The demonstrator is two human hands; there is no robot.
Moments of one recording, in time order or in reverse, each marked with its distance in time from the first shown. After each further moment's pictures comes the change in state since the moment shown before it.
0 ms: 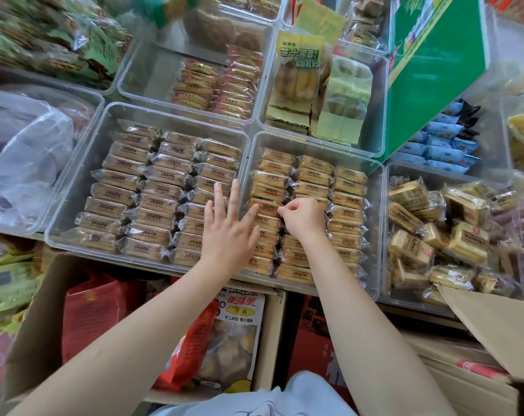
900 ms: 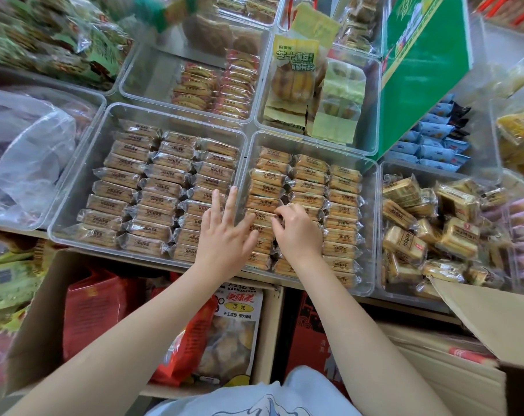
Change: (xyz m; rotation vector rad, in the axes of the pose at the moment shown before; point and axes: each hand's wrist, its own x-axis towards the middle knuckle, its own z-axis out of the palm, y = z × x) left_hand -0.020 -0.006 0.004 -0.144 0.039 0.054; right_hand -0.044 0.019 0.010 -0.337 0.159 -0.368
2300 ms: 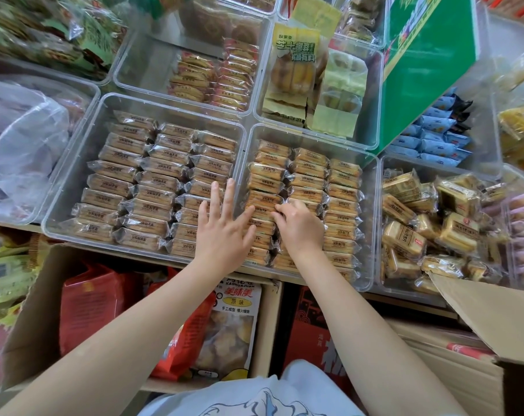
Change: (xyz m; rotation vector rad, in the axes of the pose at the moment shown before) left_hand 0.002 0.005 -0.006 0.103 -0.072 -0.056; right_hand 0.007 0.012 0.011 -0.025 0.038 -0.004
